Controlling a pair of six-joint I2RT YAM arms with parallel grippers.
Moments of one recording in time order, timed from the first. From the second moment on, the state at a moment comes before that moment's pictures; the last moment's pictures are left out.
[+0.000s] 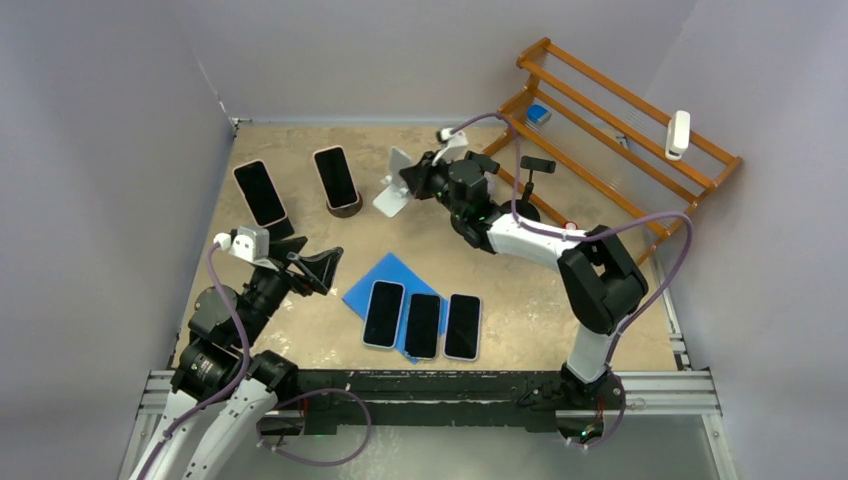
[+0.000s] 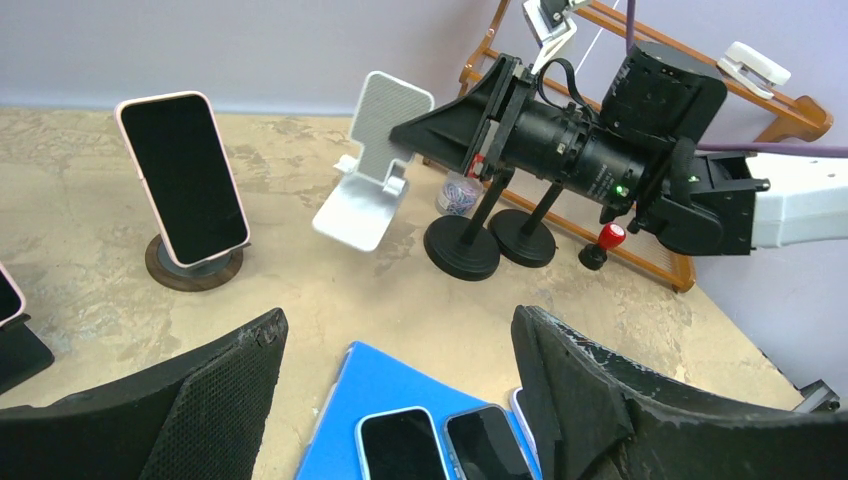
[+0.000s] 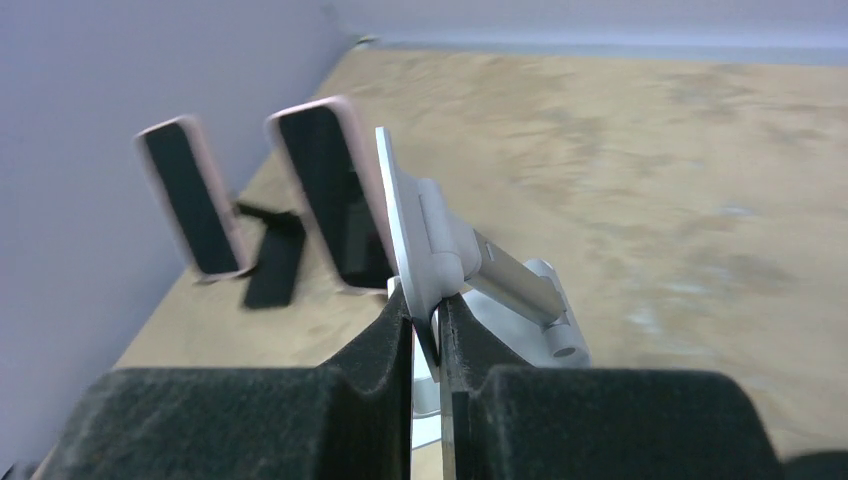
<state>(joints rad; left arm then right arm) -0.46 0.26 0.62 -0.29 -0.01 -0.33 0.70 1.79 1.17 0.55 -0.02 0.46</state>
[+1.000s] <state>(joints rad) -0.46 0.29 0.62 -0.29 0.00 -0.33 0.60 1.94 1.14 0.69 0.22 0.44</state>
